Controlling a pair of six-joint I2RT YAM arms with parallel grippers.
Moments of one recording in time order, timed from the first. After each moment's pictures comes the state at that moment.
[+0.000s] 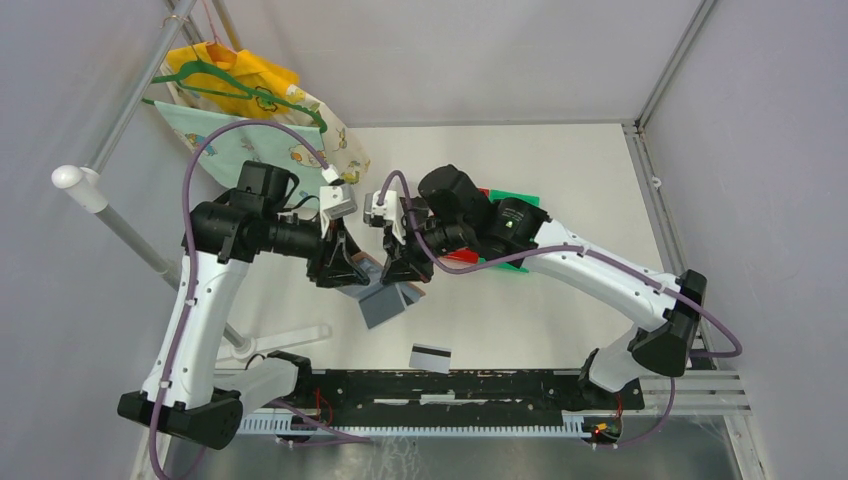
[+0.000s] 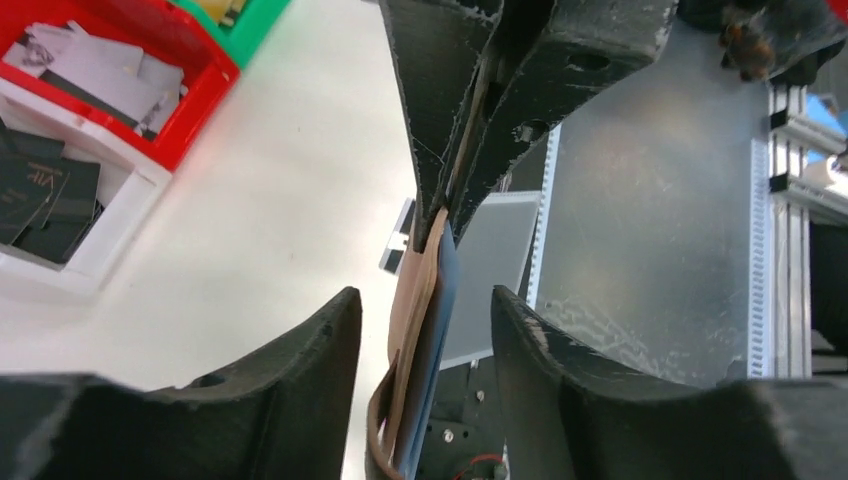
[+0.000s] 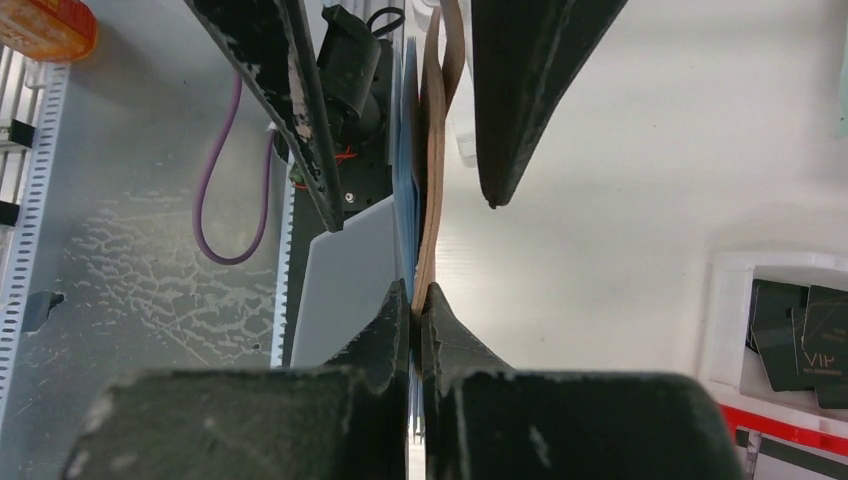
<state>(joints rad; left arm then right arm) -0.24 1.10 1.47 -1.39 1.03 0.64 1.02 1.53 1.59 -0.62 -0.59 -0.13</state>
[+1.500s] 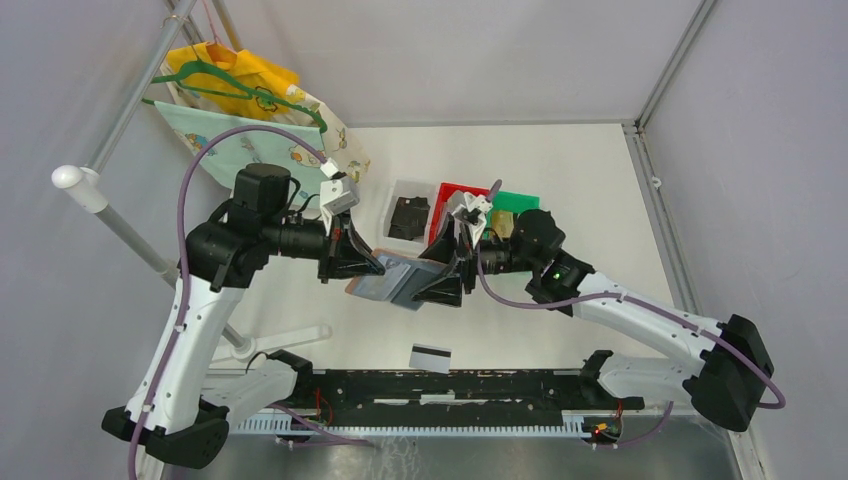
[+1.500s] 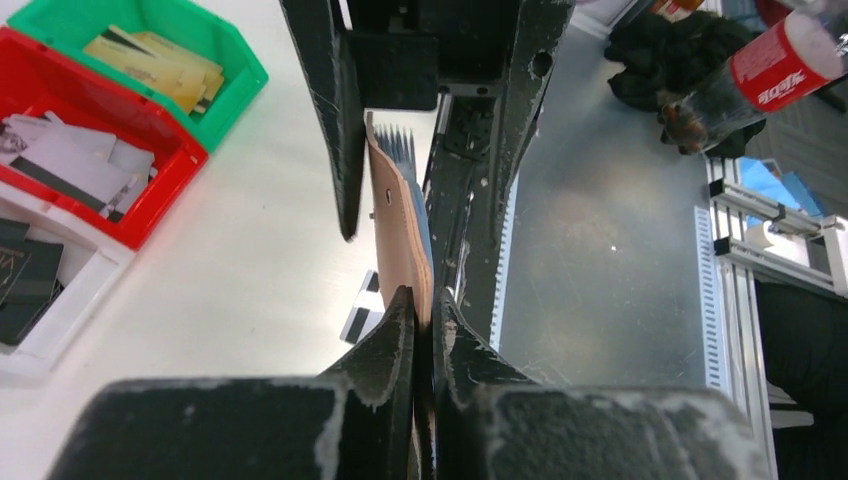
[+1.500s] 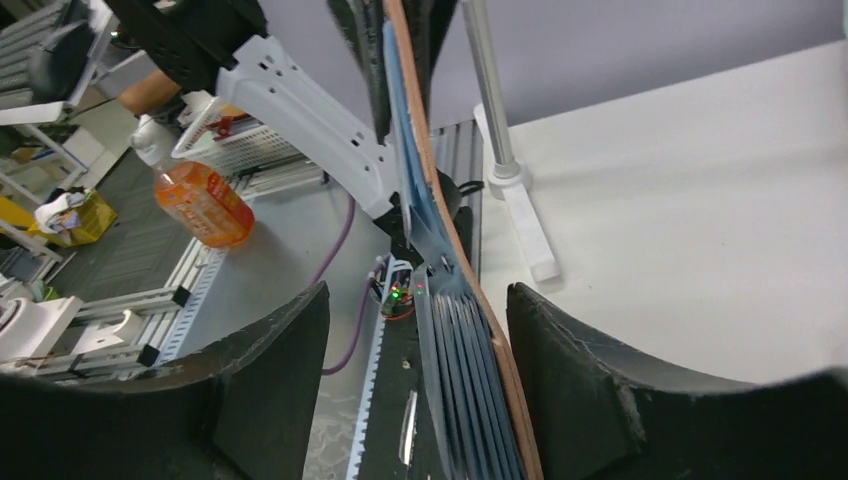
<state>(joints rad) -0.38 1.01 1.41 -1.11 1.01 0.29 0.86 1.16 0.83 0.39 -0.78 0.40</state>
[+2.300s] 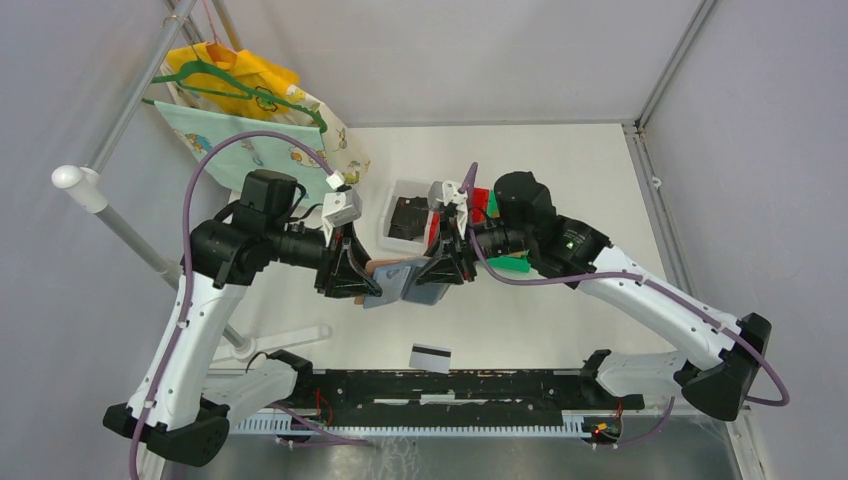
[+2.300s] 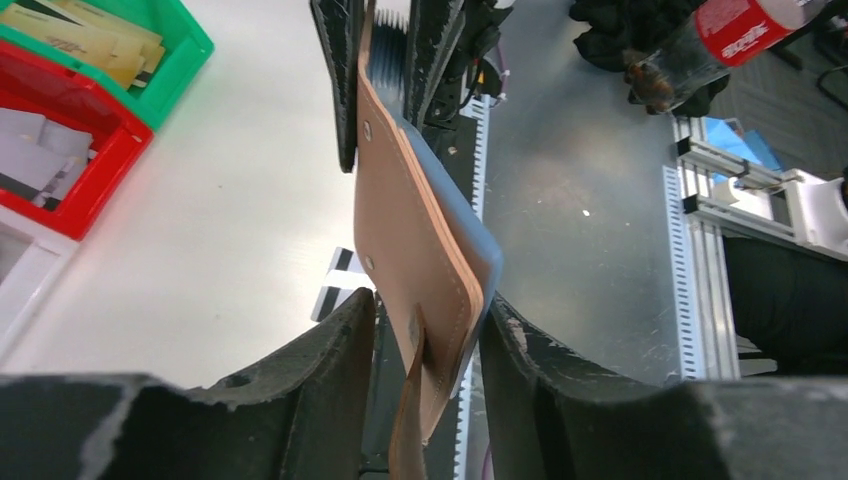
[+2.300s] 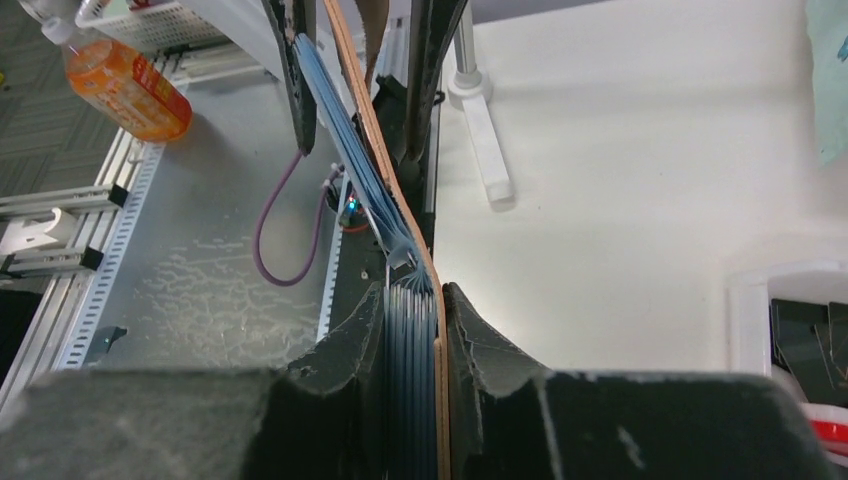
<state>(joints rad) -0.38 1.02 1.41 -1.22 1.09 0.39 0.87 1.22 1.22 -0.27 -0.80 0.04</state>
